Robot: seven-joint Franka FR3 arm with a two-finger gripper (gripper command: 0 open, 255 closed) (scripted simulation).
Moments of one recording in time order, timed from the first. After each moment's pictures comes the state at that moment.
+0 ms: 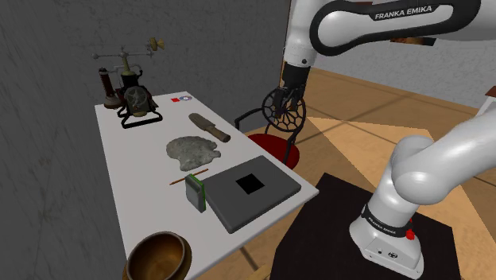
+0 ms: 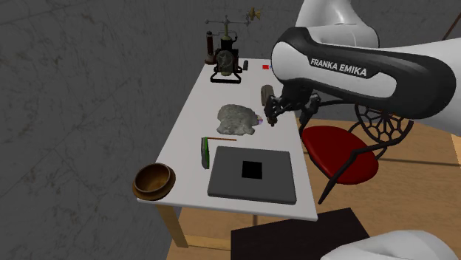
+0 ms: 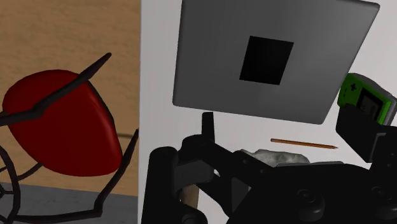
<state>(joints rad) 0.04 -0.62 0.07 -2.39 0.04 1.87 0.17</state>
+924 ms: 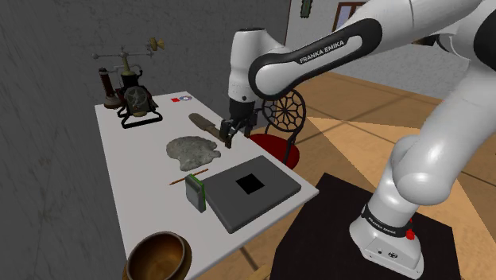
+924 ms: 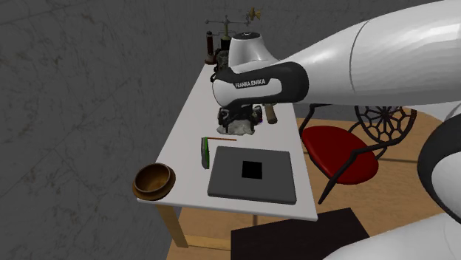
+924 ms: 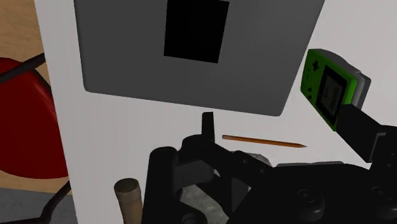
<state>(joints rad) 0.09 -0.17 0.26 -2.24 0.02 2.16 0.41</state>
